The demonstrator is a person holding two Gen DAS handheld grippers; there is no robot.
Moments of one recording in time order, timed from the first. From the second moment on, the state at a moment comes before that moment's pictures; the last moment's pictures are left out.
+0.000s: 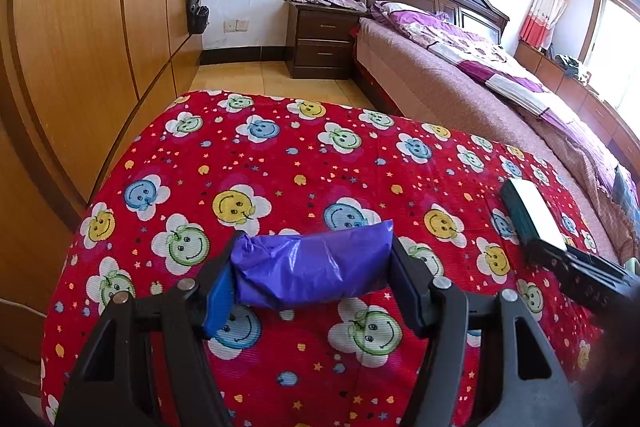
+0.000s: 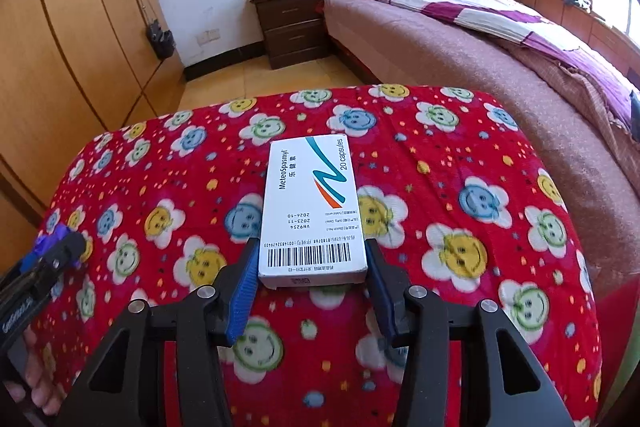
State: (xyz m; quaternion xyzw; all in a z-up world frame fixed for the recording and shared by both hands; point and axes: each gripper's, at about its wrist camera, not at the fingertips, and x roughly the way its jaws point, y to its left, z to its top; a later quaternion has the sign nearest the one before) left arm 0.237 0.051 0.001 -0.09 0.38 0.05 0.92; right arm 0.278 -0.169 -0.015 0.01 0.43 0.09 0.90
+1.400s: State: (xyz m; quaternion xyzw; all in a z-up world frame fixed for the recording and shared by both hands) left arm 0.147 -0.042 0.085 -0.05 0.33 -0.14 0.93; right arm 0.019 -0.351 0.045 0.16 0.32 -0.12 0.93
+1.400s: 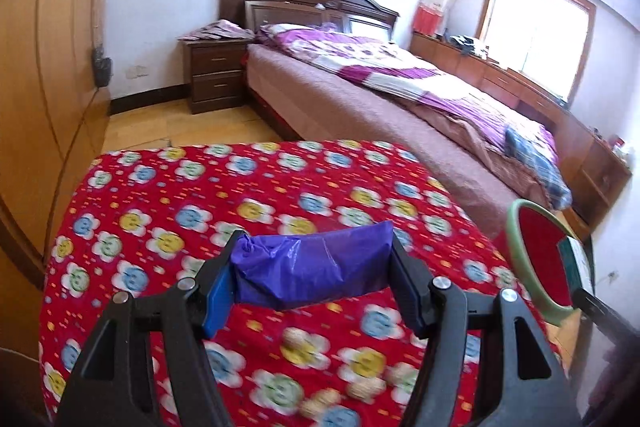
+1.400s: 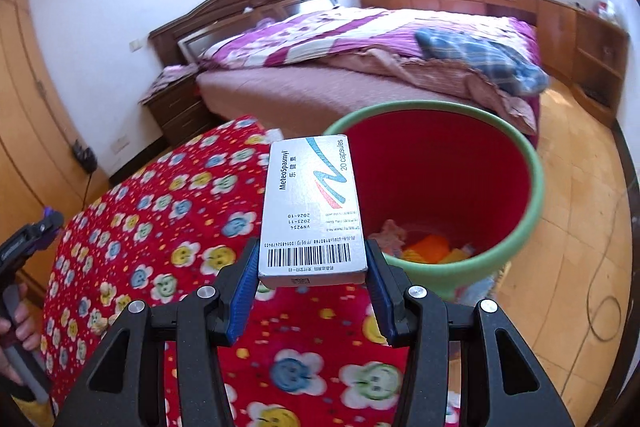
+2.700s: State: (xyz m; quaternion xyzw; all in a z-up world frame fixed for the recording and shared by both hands) left arm 0.126 -0.309 0.075 0.04 0.37 -0.36 0.86; right arm 0.001 -0.481 0.014 0.23 0.28 -0.14 0.92
